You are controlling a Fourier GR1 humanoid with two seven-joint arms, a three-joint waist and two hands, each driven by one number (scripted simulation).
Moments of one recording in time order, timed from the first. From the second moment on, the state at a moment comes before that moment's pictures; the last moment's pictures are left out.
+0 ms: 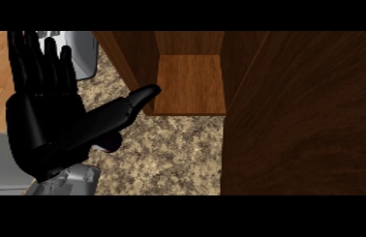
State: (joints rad) left arm -0.42 0.00 -0.25 -2.03 -0.37 0.86 0.63; right arm 0.10 -0.15 0.09 -2.41 -0.22 0.14 0.39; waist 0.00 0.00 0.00
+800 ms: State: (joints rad) left arm -0.28 0.02 -0.16 -2.21 -0.50 0.79 0.78; right arm 0.05 -0.14 0.10 -2.43 -0.19 0.09 0.47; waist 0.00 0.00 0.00
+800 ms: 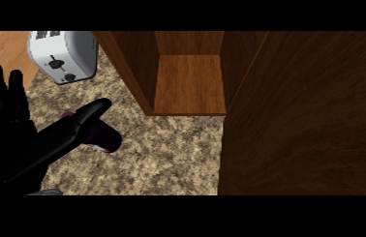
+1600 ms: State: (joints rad) left arm -0.03 0.04 0.00 -2.27 -0.19 0.72 0.62; right arm -0.01 -0.15 0.07 -2.43 -0.17 0.09 0.52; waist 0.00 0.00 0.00
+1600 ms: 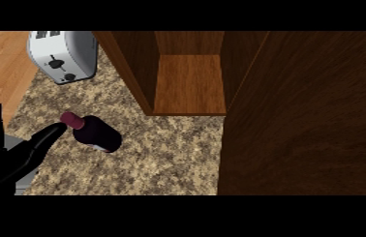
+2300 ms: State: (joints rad) left arm 0.11 0.00 0.06 -2.02 0.14 0.62 0.23; right arm -0.01 -0.14 0.08 -2.45 -0.16 0.09 0.56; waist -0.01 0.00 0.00
